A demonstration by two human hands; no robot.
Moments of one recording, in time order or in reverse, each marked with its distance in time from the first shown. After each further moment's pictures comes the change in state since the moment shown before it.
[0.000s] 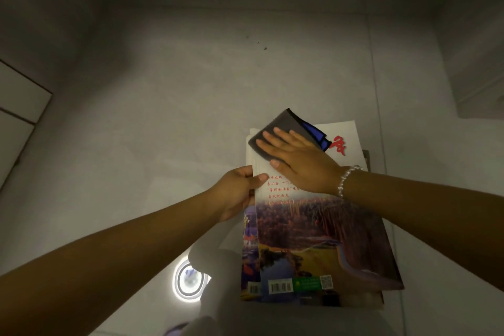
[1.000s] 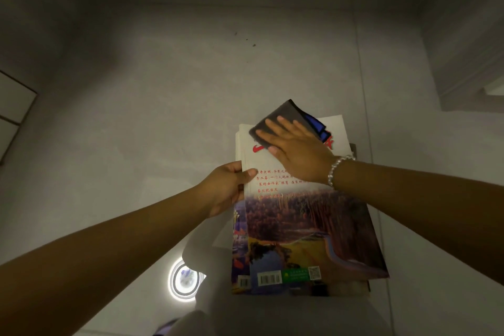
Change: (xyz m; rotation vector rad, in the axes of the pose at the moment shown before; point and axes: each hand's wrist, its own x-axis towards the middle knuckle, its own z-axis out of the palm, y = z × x) left_hand 0.000 0.000 0.000 0.046 0.018 -0.011; right_hand -0.004 0.004 -0.013 -0.047 0.004 0.175
